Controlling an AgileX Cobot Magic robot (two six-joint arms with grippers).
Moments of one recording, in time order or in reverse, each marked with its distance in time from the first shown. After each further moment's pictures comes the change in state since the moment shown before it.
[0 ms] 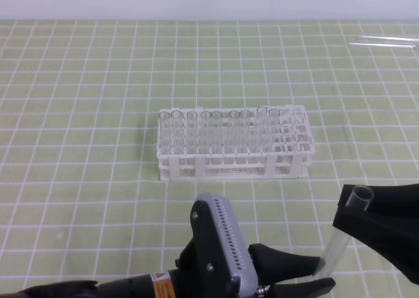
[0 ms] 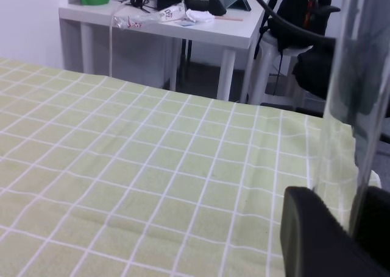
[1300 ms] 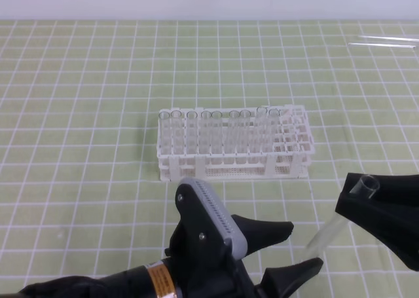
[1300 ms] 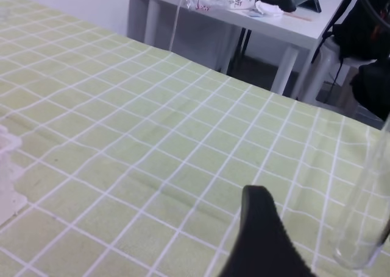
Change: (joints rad) left arm 0.000 0.000 0.001 -0.209 0.074 0.010; right arm -0.001 0.000 0.000 0.002 -0.070 -0.033
